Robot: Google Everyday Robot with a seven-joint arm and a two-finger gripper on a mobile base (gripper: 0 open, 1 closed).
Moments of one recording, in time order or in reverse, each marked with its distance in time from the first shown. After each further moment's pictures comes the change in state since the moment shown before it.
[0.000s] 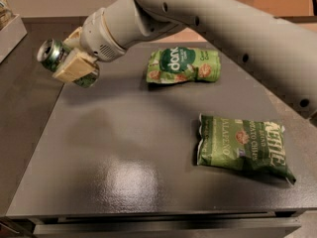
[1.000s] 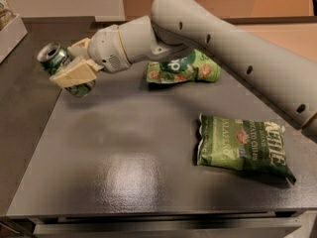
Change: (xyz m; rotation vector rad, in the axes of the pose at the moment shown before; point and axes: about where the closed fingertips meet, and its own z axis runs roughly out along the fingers) arm 0.001 0.013 0.004 -0.082 -0.245 0.148
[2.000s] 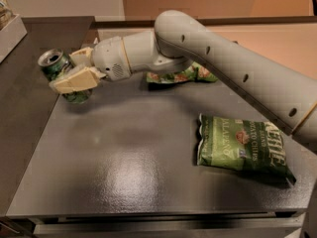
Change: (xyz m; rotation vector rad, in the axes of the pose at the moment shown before) arm 0.009 0.010 0.005 -0.069 -0.126 0.056
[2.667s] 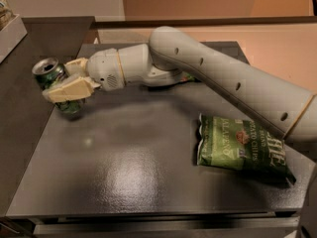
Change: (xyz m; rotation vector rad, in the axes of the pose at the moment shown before) arm 0.011 0.011 0.021 -0.035 -0.063 0.047
